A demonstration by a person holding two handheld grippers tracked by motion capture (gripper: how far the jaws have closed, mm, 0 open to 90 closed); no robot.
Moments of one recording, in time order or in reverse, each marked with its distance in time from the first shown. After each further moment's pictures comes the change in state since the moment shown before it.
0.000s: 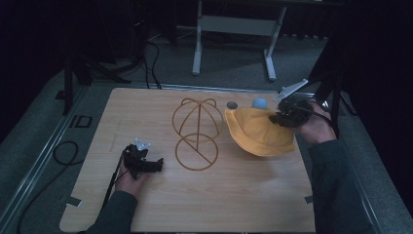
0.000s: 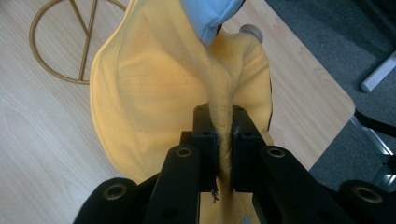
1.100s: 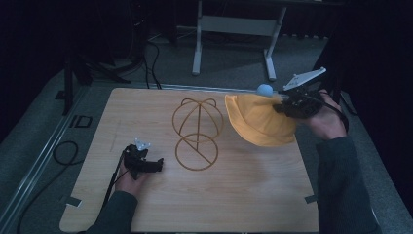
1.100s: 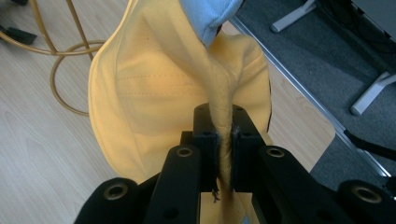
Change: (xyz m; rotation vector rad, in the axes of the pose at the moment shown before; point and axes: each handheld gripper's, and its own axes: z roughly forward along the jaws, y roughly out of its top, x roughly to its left) left arm 0.000 0.000 0.000 0.000 0.000 0.000; right arm -0.007 0.012 -0.039 -0.130 -0.004 0.024
